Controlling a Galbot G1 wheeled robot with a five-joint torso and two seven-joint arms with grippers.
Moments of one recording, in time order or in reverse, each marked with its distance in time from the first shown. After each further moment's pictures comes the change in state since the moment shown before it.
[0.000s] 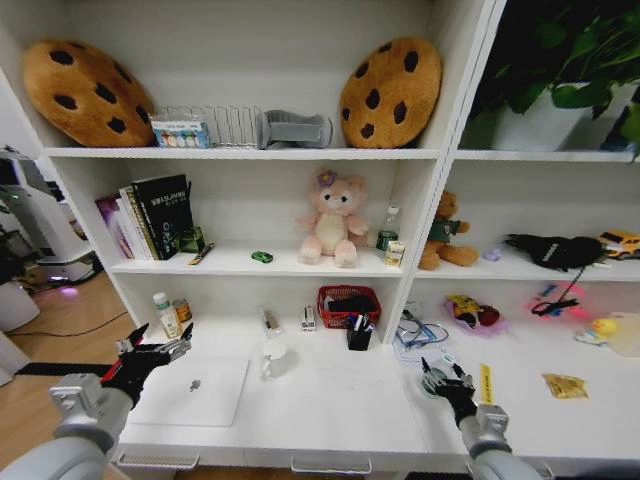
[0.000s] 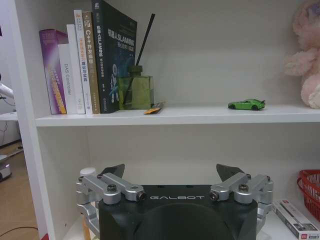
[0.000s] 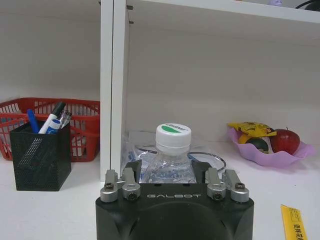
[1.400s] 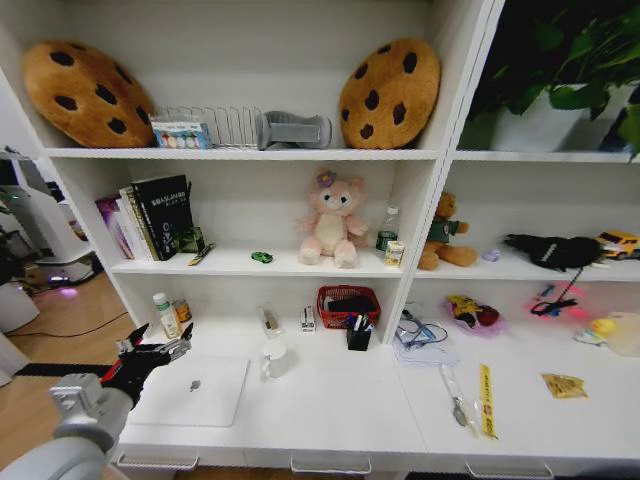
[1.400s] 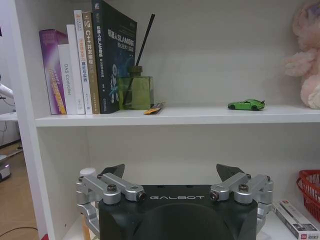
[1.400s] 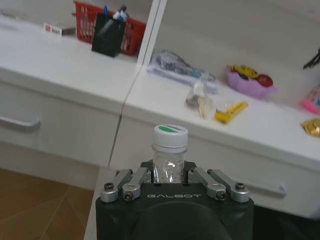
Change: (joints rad) left arm 0.000 0.000 0.000 0.000 0.000 0.000 0.000; right arm -0.710 0.257 0.073 -0.142 -0.403 0.634 -0.094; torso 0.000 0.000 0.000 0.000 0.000
